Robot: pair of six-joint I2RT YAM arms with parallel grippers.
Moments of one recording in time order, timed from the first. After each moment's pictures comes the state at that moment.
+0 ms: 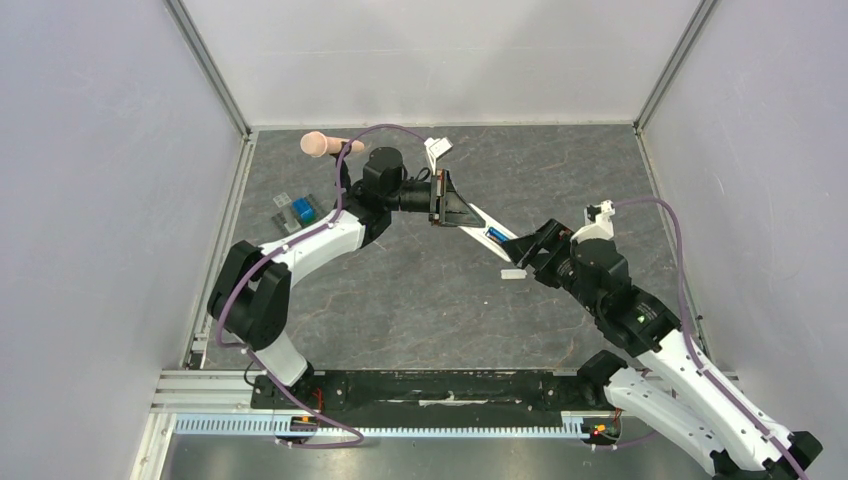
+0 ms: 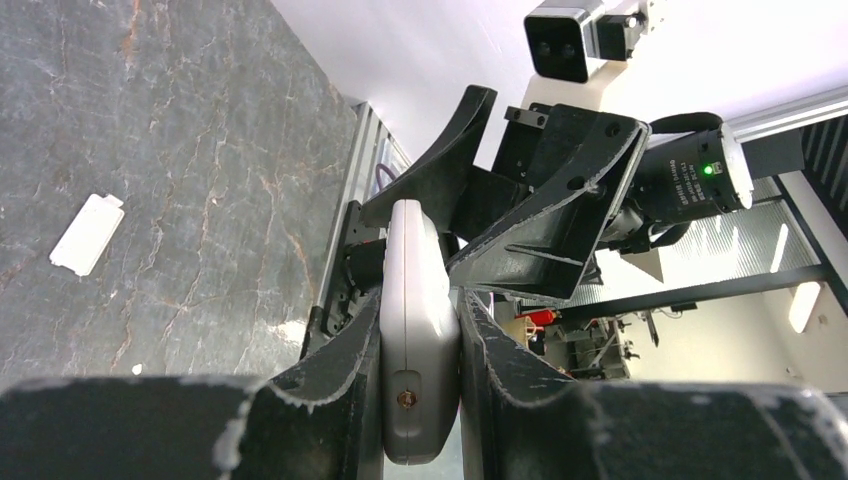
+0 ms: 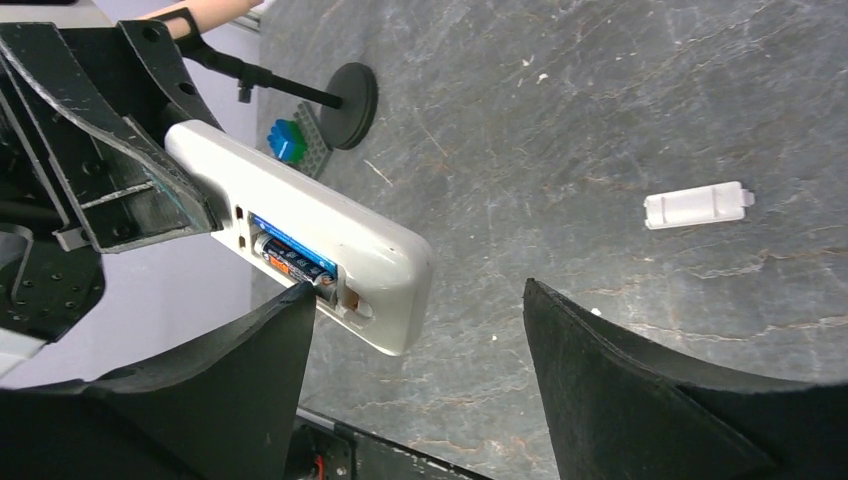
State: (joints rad) left arm -0.60 1.66 1.15 0.38 1.00 -0.97; right arm 0.63 0.65 0.71 -0.45 0.19 0.96
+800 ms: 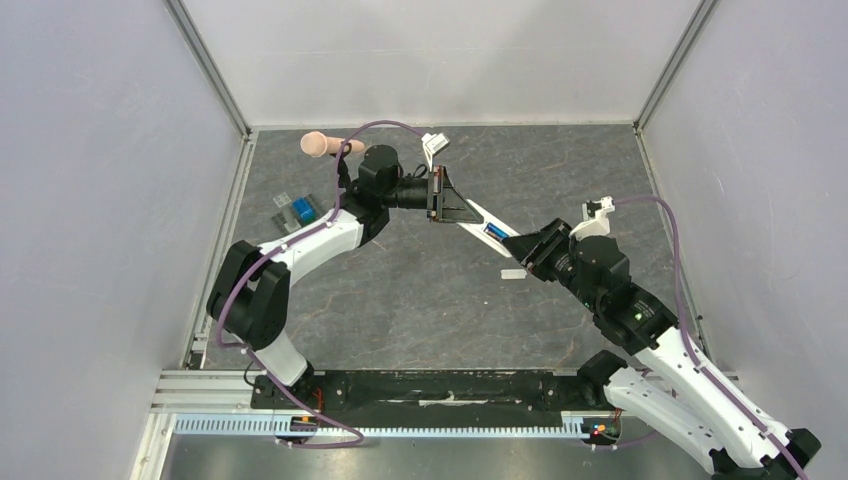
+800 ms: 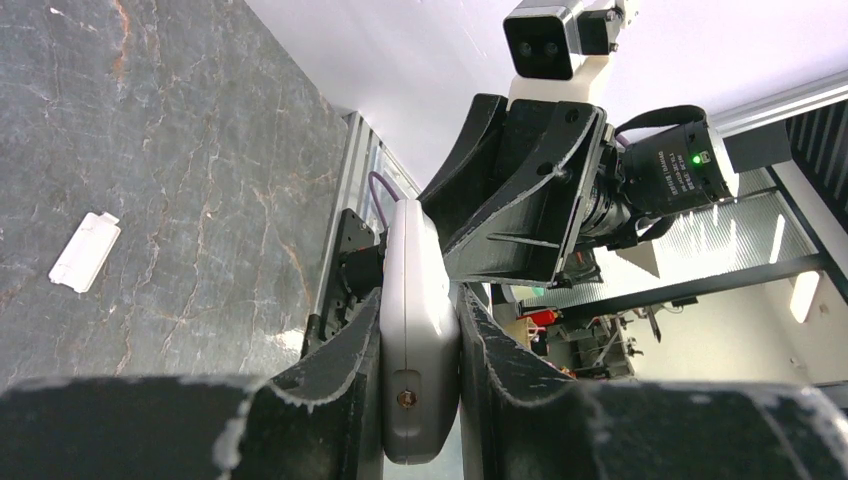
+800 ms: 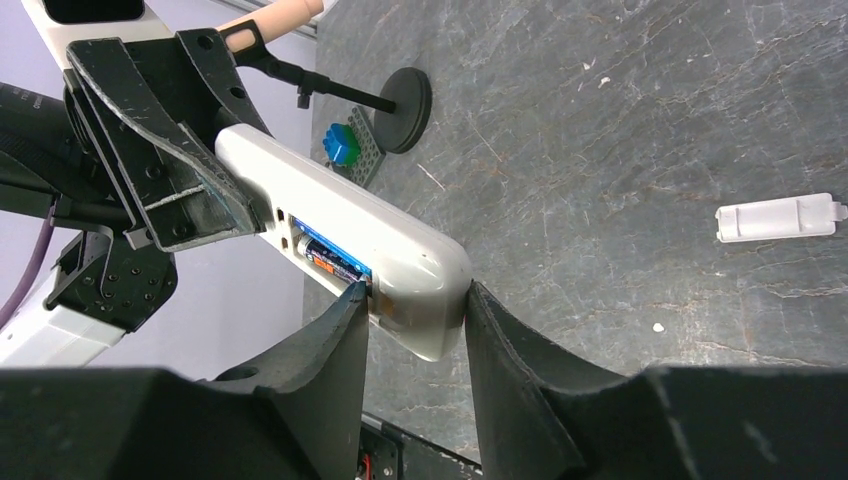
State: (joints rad) left arm -0.58 1.66 1.15 0.45 1.03 -1.00; right arm 0.63 0.67 0.71 -0.35 0.13 1.02
